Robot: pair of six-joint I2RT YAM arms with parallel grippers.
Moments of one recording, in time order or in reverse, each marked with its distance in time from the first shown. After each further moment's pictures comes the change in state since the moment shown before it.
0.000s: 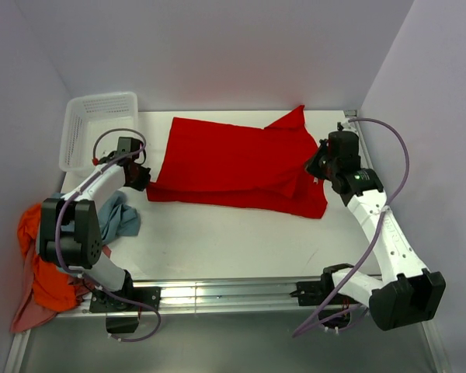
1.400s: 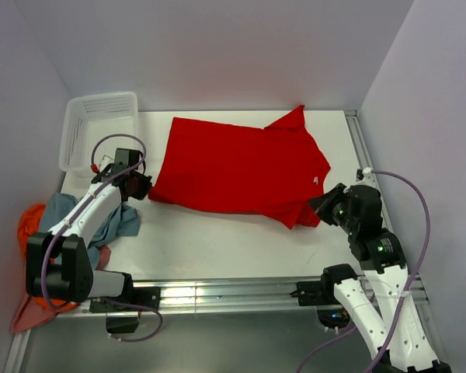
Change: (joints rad) left arm -0.057 -0.254 -0.158 0.014 0.006 0.025; right arm 0.003 -0.578 -0.276 -0.195 -0.112 0.182
